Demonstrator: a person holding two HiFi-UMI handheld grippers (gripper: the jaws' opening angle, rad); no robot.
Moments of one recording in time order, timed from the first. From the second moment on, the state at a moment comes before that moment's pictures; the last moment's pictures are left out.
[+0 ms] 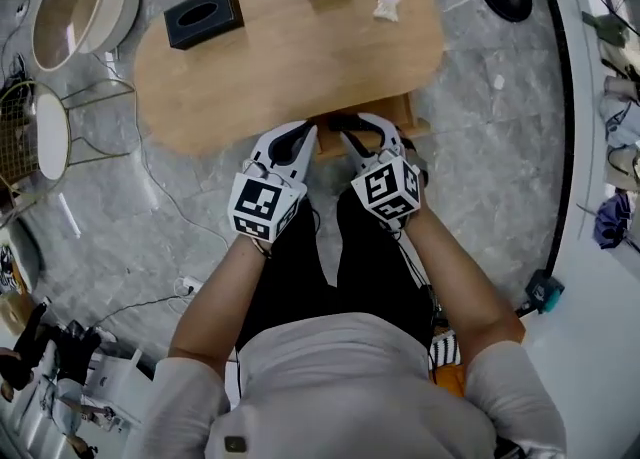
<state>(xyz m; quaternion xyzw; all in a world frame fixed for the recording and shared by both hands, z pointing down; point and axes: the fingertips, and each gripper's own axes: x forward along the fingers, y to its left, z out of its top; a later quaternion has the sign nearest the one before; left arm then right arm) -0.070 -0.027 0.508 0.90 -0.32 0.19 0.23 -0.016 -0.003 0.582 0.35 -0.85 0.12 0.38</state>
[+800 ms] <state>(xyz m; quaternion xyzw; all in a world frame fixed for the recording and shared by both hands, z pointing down) -0.020 0.012 0.184 0.96 -0.27 0.10 0.05 0.005 0.008 0.190 0.49 -0.86 0.01 0.14</state>
